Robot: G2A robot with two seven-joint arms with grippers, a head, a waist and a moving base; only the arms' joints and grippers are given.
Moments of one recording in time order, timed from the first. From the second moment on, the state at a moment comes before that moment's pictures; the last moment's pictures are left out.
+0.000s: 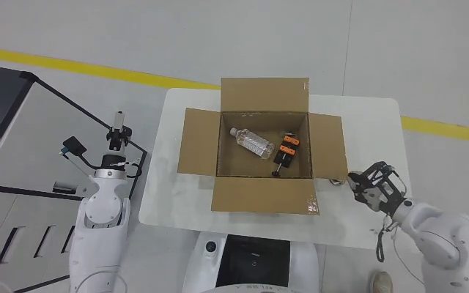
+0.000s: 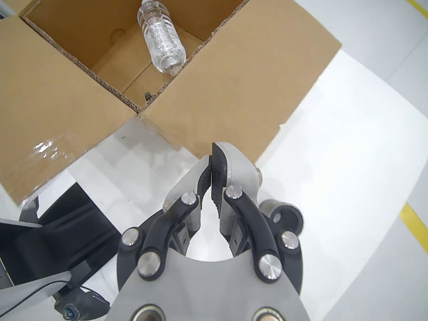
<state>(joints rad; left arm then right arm) 1.66 -1.31 -1.81 -1.68 0.11 -0.32 -0.06 -1.89 -1.11 1.91 -1.99 -1.06 -0.75 0.62</state>
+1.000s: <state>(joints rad) 1.66 -1.31 -1.81 -1.68 0.11 -0.32 -0.06 -1.54 -1.04 1.90 -1.39 -0.76 -0.67 0.93</state>
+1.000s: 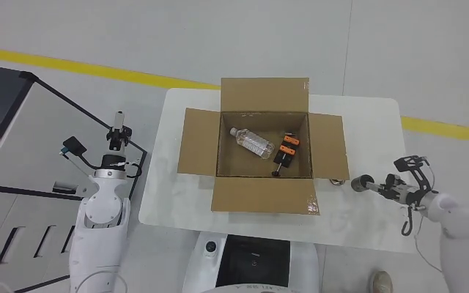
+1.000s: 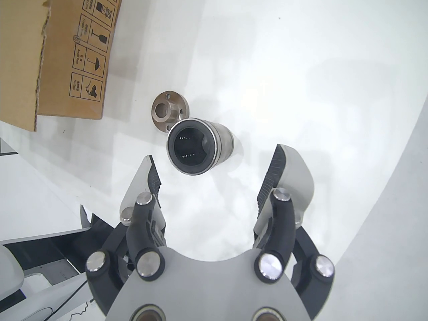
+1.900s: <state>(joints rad) 1.66 -1.31 -1.81 -1.68 0.11 -0.32 -0.06 -1.47 -1.01 1.77 -1.27 -0.81 -0.66 0.88</state>
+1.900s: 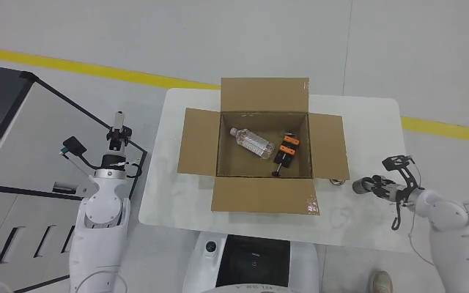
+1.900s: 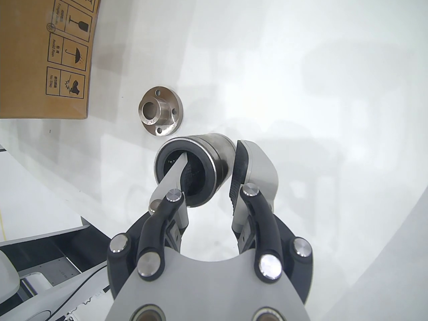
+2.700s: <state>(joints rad) 1.66 -1.31 -1.81 -1.68 0.11 -0.32 -0.06 -1.58 -0.95 2.00 -1.63 -0.42 -0.74 0.97</state>
